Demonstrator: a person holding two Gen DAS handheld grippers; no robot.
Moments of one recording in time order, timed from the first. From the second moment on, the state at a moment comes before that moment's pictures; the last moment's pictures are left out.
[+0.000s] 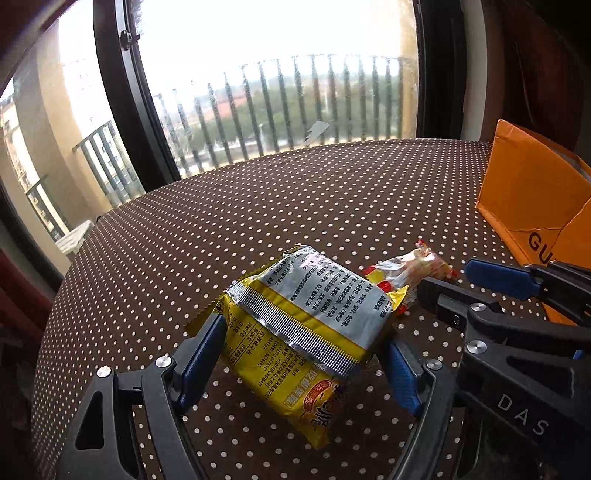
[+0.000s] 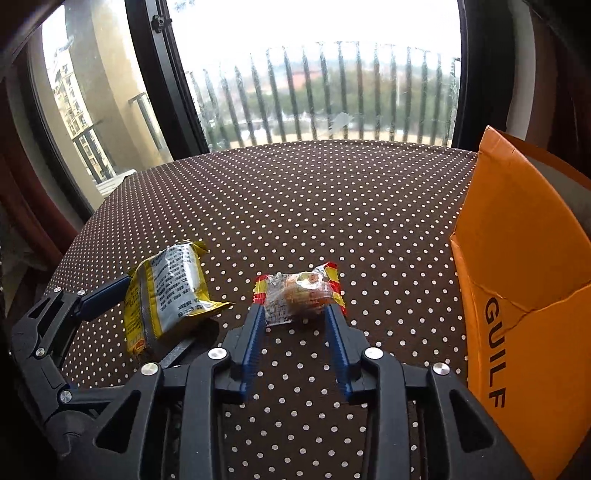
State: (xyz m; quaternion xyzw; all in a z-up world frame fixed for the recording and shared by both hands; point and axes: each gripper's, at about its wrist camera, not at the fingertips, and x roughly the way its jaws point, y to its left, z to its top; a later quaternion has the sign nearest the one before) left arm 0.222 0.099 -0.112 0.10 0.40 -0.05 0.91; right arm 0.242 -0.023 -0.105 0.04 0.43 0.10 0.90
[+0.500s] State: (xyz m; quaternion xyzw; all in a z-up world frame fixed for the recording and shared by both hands) left arm 0.253 0.080 -0.123 0.13 0.41 -0.05 0.90; right arm 0.283 -0.012 -0.132 0.02 0.44 0.07 0.89
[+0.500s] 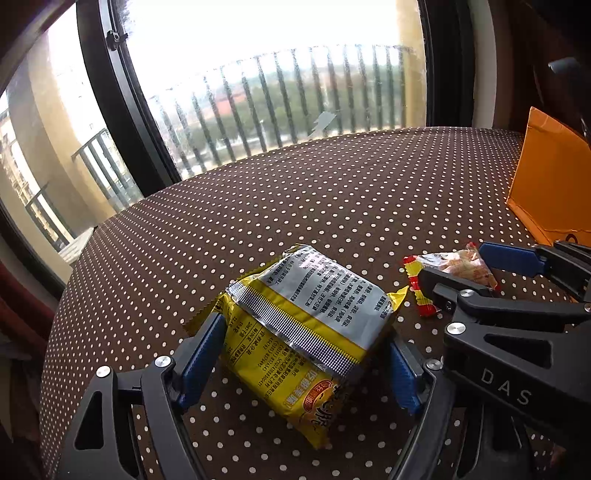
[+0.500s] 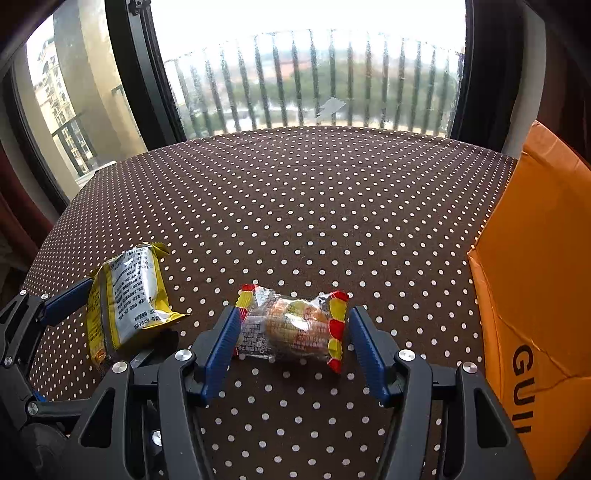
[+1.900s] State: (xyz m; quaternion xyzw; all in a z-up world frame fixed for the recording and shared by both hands) left arm 0.150 -0.010 0.052 0.11 0.25 -0.11 0.96; right arm 0.166 -0.118 0.042 0.02 0.25 0.06 0.97
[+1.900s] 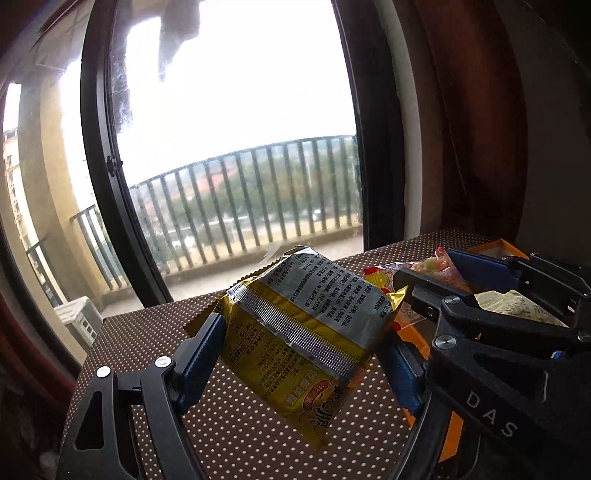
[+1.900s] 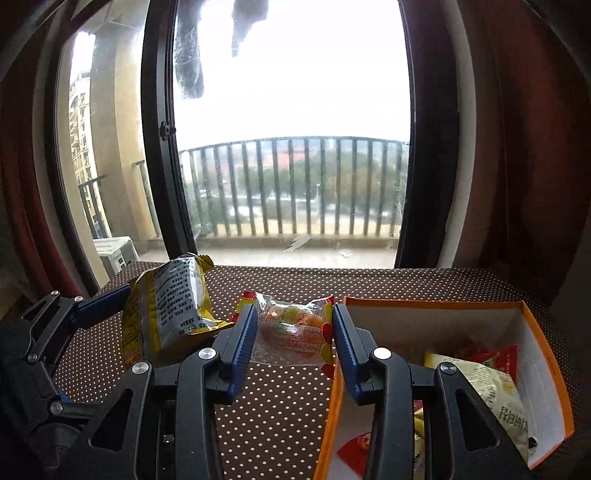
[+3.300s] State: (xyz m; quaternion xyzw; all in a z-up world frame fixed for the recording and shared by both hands) left arm 0.059 -0.075 0.025 0.09 0.23 -0.13 0.96; right arm 0.076 -0.201 0.020 0.07 0.23 0.00 0.97
